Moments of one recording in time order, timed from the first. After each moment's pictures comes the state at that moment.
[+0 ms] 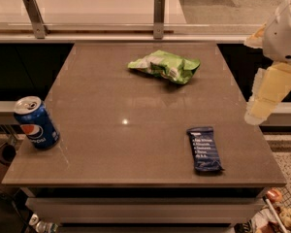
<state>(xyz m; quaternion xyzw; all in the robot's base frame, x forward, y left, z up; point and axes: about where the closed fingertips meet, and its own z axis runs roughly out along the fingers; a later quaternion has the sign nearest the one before) 0.461 -0.208 0.982 -0.60 0.78 -0.04 0.18</state>
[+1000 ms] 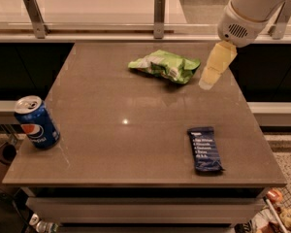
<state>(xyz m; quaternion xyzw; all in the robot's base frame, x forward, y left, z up) 0.577 -0.187 0.951 -0.49 0.85 -0.04 0.17</state>
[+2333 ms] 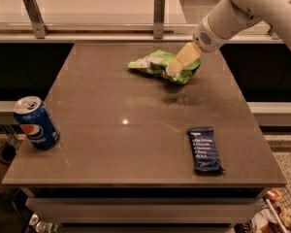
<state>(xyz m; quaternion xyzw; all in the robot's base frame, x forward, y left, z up) 0.684 -0.134 0.901 -0.40 0.86 0.08 0.29</state>
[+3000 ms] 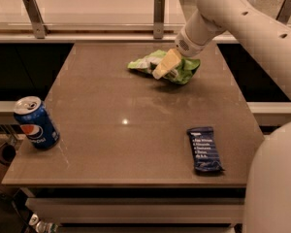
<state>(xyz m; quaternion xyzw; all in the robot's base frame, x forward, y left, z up) 0.731 -0.107 0.854 -0.38 0.88 0.07 0.27</state>
